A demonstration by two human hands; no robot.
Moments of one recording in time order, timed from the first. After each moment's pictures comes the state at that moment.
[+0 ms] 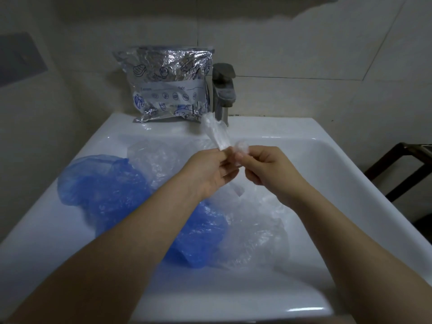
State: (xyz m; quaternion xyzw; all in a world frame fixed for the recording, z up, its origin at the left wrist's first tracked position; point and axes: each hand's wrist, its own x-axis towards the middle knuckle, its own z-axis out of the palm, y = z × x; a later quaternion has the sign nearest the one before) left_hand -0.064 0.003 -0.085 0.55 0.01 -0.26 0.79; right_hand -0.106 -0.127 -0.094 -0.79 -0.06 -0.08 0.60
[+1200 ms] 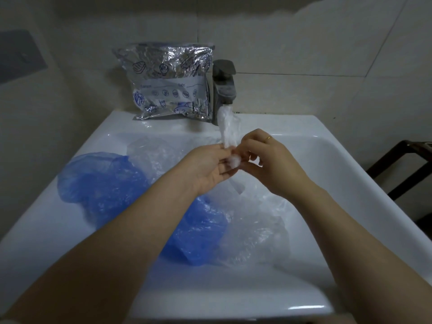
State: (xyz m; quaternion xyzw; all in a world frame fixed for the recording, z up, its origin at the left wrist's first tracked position) left_hand -0.066 0.006 -0.077 0.58 -0.02 -0.28 0.76; right_hand -0.100 -0.138 -0.096 -0.92 -0.19 -0.23 0.26
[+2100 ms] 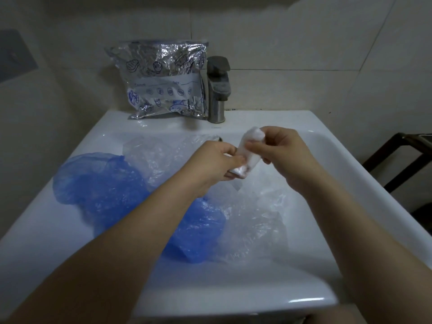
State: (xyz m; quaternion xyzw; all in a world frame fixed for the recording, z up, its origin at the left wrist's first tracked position) left_hand -0.072 0.002 -0.084 0.75 -0.15 -0.21 0.61; right_hand -0.109 -0.141 -0.081 -0.79 0.00 -0.14 0.59
